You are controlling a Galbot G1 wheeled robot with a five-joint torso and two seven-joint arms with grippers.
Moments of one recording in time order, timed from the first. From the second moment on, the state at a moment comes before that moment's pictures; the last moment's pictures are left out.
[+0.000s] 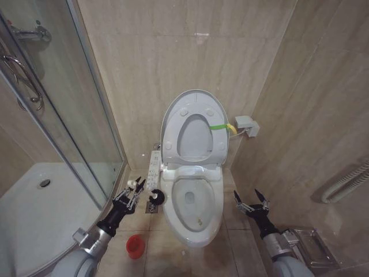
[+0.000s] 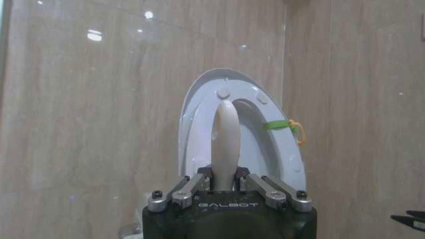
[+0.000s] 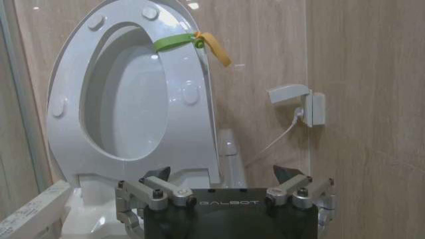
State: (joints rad) left arm 1.43 -1.13 -0.52 -1.99 -0.48 -0.22 0.39; right arm -1.49 1.36 0.73 1.81 0.37 0.20 -0.25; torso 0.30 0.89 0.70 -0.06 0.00
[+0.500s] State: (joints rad) left arm 1.30 -1.12 -0.36 -1.88 -0.50 -0.26 0.44; right arm -1.49 1.36 0.73 1.81 0.37 0.20 -0.25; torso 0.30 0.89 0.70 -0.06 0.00
